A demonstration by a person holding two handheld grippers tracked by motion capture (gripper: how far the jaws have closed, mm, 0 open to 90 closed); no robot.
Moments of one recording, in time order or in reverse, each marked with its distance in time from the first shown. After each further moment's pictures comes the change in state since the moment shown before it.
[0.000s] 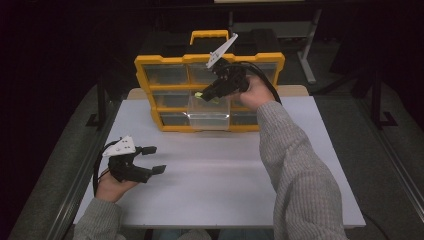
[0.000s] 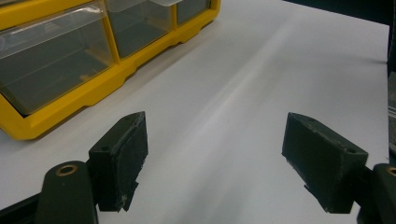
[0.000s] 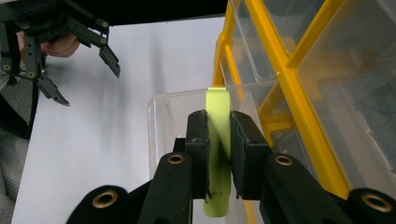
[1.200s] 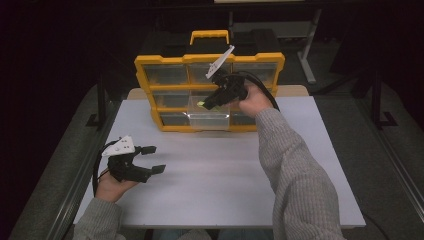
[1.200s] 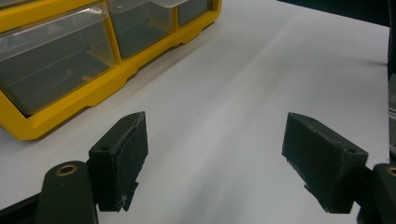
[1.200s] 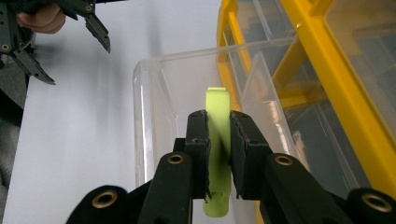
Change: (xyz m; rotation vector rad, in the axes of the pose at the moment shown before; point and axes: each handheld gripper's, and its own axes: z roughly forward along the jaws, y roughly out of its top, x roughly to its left) left arm 0.001 0.000 -0.001 -0.002 0.002 -0.003; right arm -0.003 -0.019 0.023 0.059 0.020 0.026
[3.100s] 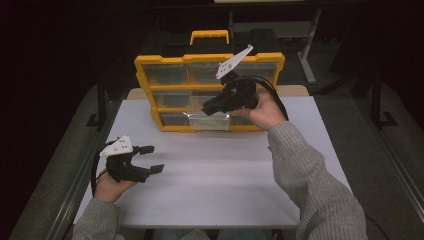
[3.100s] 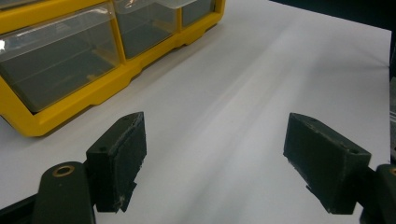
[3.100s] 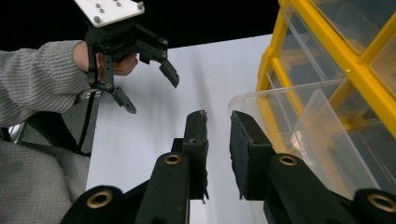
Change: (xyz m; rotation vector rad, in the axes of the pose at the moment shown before) left arm 0.001 -0.001 -0.003 -0.001 0.011 -0.005; right arm 0.052 -0.004 -0.044 -0.167 0.065 0.025
